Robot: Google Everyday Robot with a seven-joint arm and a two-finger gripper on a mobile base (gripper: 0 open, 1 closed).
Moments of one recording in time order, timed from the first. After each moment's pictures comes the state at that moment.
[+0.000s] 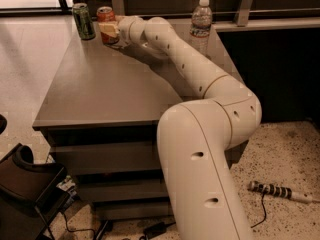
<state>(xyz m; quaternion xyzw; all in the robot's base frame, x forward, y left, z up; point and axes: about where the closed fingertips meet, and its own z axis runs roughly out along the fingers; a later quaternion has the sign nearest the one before) 0.948 0.166 0.872 -0.30 0.67 0.25 0.63</state>
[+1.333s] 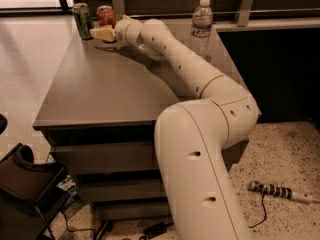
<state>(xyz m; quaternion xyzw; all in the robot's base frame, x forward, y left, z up) 0.947 0.178 0.867 -0.30 0.67 0.26 0.62</state>
